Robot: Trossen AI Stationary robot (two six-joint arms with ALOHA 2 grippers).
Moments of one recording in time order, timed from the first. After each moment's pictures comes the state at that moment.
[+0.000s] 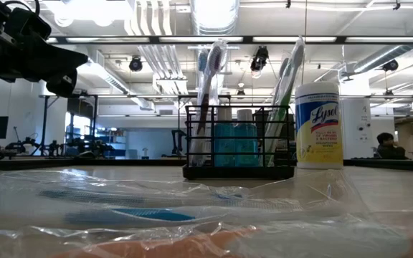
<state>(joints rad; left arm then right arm) 0.04 0.06 0.01 0.02 0.08 -0.13 0.60 1.71 1.33 -0.12 0.64 0.10</state>
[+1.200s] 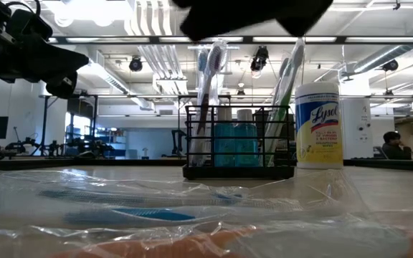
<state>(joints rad) 0.04 0.06 0.01 0.02 0.08 -0.16 0.69 2.14 1.61 -0.37 0.56 0.58</state>
